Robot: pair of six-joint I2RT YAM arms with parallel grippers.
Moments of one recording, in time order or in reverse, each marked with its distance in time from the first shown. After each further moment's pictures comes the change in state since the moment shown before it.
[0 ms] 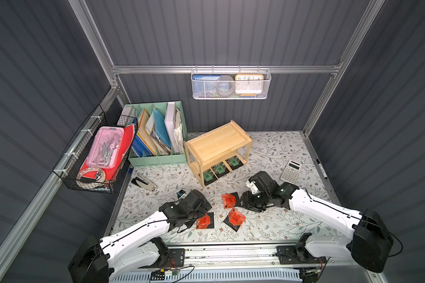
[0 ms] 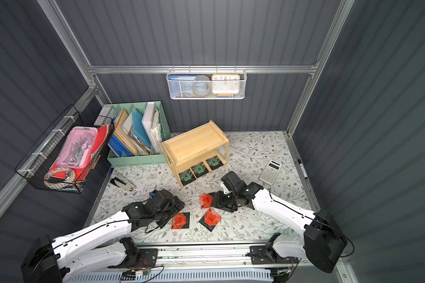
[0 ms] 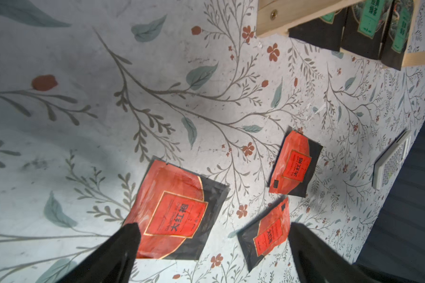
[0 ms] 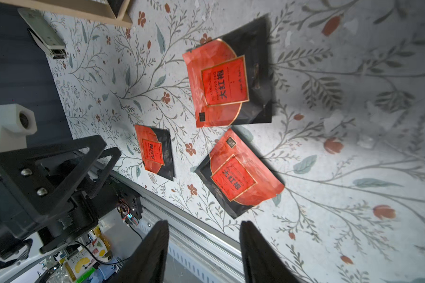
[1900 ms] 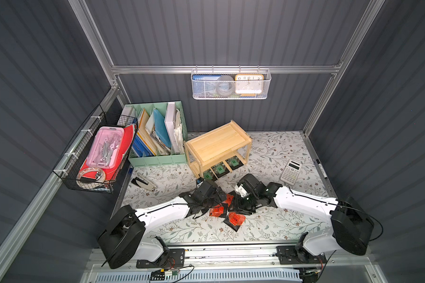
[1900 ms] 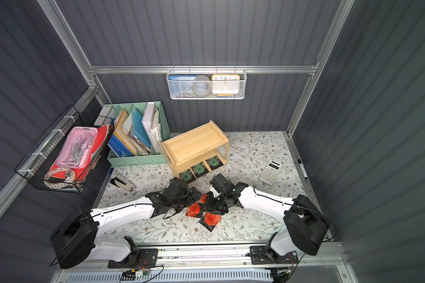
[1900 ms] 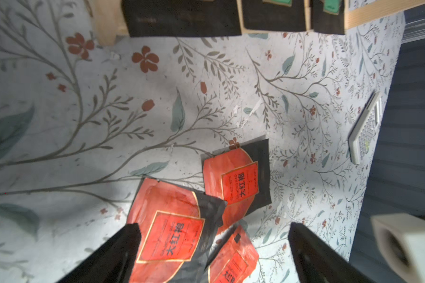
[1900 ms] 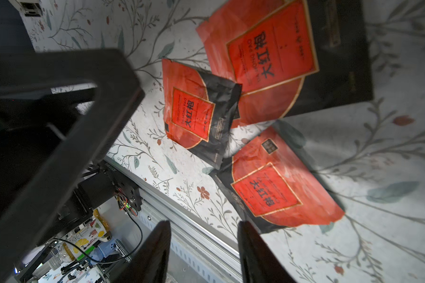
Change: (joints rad) left arm 0.007 0.317 0.133 0.333 0.058 0.221; right arm 0.071 0.217 0.051 0.097 -0.069 0.015
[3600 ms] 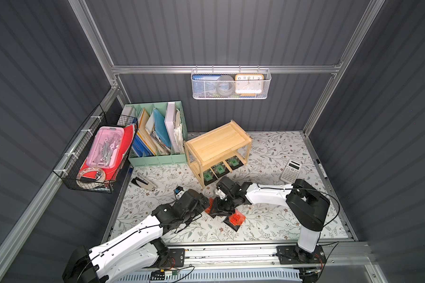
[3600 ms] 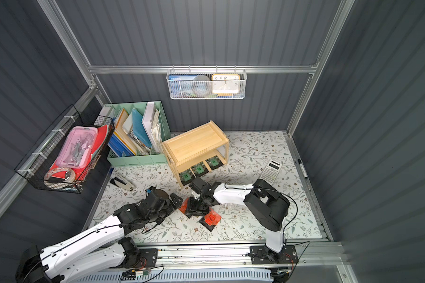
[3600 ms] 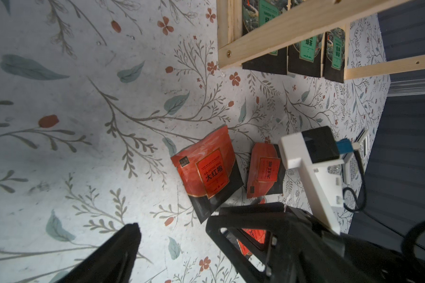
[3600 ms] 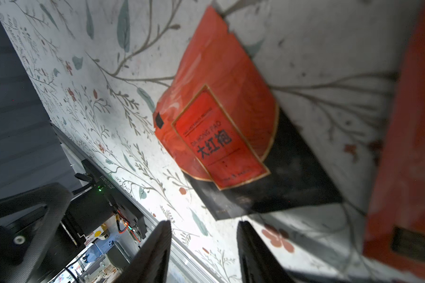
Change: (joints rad) left arm 0.000 -0.425 -0.122 -0.336 -0.118 -0.153; right arm 0.120 0.346 0.215 0.144 -0.032 0.035
